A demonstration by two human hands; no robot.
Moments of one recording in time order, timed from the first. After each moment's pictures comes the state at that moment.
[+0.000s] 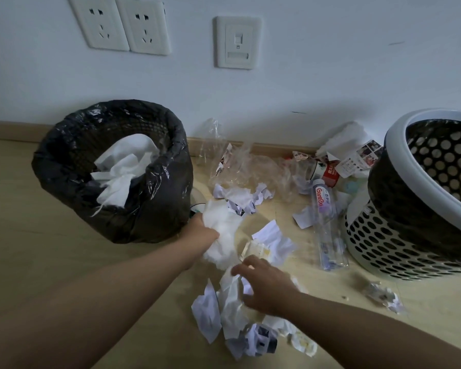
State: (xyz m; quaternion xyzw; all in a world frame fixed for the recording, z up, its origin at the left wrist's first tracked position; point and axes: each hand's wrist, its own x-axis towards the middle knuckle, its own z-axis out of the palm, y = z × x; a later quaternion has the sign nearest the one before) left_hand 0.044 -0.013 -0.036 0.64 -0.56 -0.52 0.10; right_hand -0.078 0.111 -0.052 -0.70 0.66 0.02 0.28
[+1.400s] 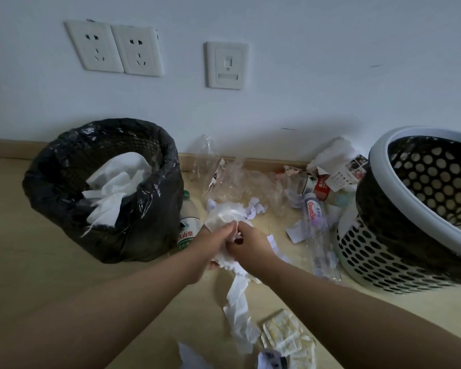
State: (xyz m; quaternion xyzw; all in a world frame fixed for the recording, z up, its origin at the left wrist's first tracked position) left_hand 0.016 0.000 -0.004 0.58 -0.42 -0.68 0.14; right_hand -0.079 0.046 -0.011 -0.45 0.75 -0.28 0.39
